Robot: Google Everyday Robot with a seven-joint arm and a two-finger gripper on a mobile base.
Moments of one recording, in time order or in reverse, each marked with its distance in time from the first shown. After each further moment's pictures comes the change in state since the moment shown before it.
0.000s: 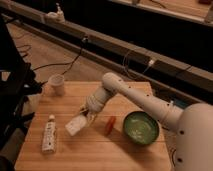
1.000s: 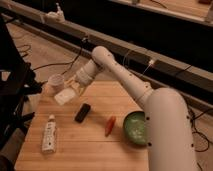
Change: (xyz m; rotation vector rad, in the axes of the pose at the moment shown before) arm -0.010 -0.172 -0.062 0.103 0.043 -0.166
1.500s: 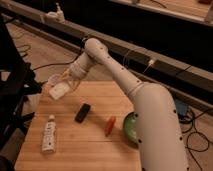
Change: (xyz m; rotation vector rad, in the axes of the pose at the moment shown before) arm -0.001 -0.016 -0.004 0.000 0.015 -0.019
